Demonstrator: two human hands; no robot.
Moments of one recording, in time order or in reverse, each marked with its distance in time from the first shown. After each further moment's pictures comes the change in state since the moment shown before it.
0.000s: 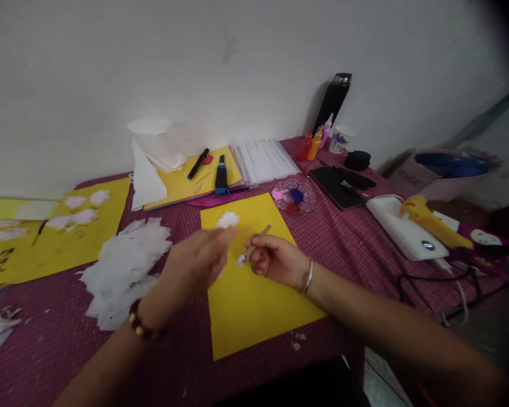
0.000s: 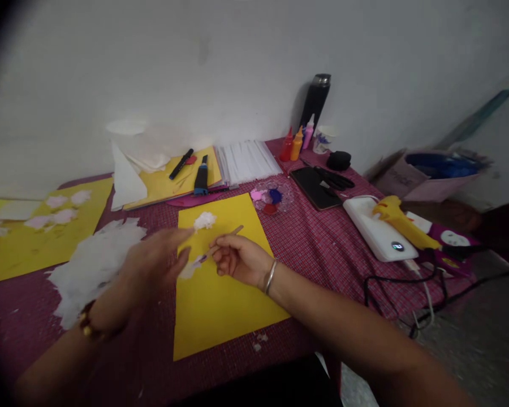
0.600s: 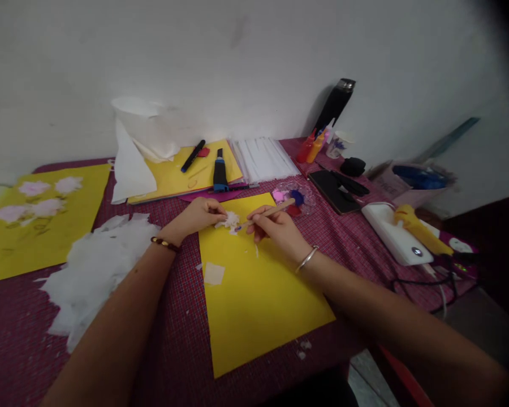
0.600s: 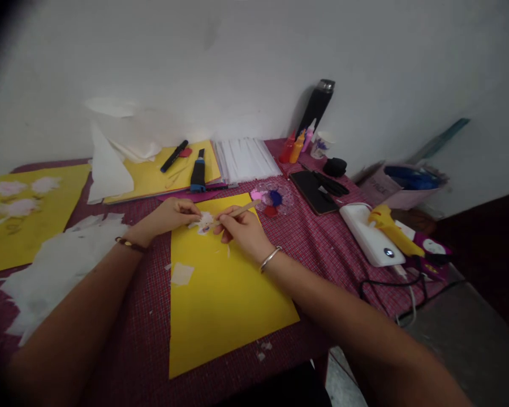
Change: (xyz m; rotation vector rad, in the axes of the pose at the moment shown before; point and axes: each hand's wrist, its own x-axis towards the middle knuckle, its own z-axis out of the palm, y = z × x) left_hand 0.059 -0.102 0.064 -0.701 -0.310 -0.539; right_hand 0.034 -0.026 0.003 -0.678 0.275 -0.566
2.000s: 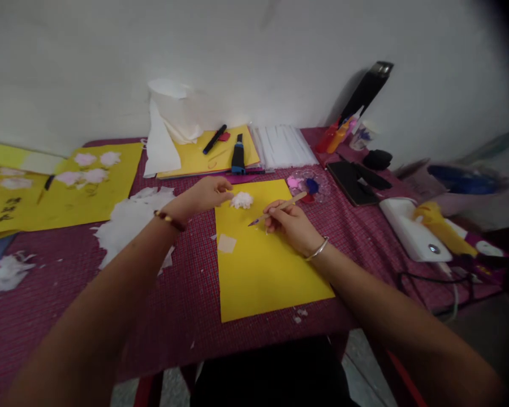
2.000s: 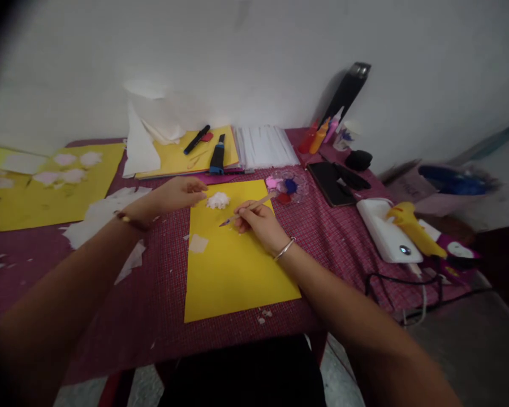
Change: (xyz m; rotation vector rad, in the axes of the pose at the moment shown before) left_hand -0.038 0.026 -0.013 0.136 0.027 -0.088; right_hand -0.019 0.014 -0.013 -0.013 -0.075 0.028
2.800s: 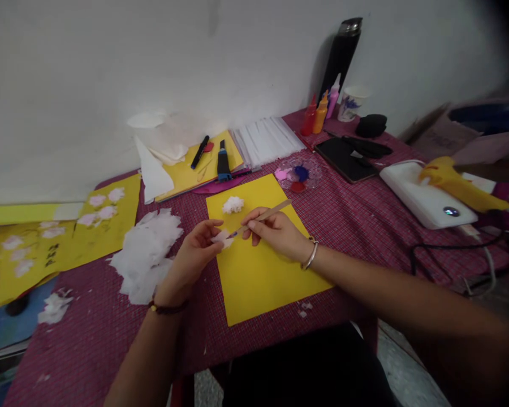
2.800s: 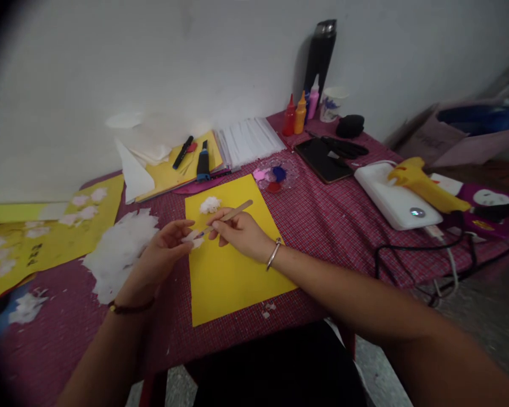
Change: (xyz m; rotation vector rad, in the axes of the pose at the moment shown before) left_hand -0.090 0.013 0.054 -0.593 0.230 -0.117; right_hand -0.026 -0.002 0.020 0.084 -0.184 -0.152
